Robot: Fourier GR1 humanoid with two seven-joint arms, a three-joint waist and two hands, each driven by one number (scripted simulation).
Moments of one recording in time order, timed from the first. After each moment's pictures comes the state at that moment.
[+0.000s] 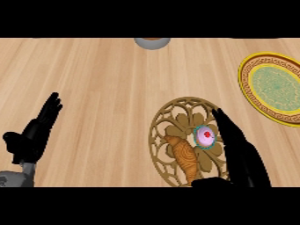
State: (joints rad) left arm -0.08 0.44 -0.20 -1.32 0.30 0.15 -0.17; right arm -0.06 -0.41 0.62 -1.98 0.68 -0.21 0.87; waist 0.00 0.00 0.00
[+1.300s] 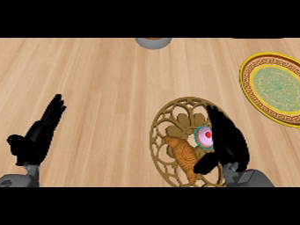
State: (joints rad) left arm -0.05 0.33 -0.10 -1.34 0.16 0.07 -0.15; right arm -0.15 -0.22 0.46 -1.64 0.77 0.07 0.89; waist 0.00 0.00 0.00
